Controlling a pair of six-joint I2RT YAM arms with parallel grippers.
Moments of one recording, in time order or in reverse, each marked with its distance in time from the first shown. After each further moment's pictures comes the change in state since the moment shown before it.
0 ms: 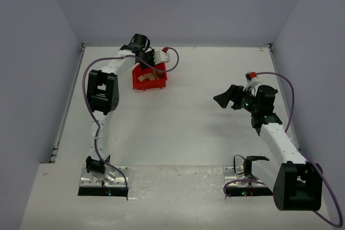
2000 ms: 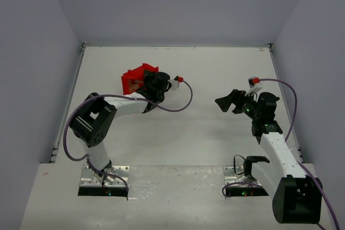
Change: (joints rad) left arm -0.417 -0.534 -0.942 0.914 -1.115 0.155; right arm 0.000 -0.130 -0.091 0.028 0.051 0.025
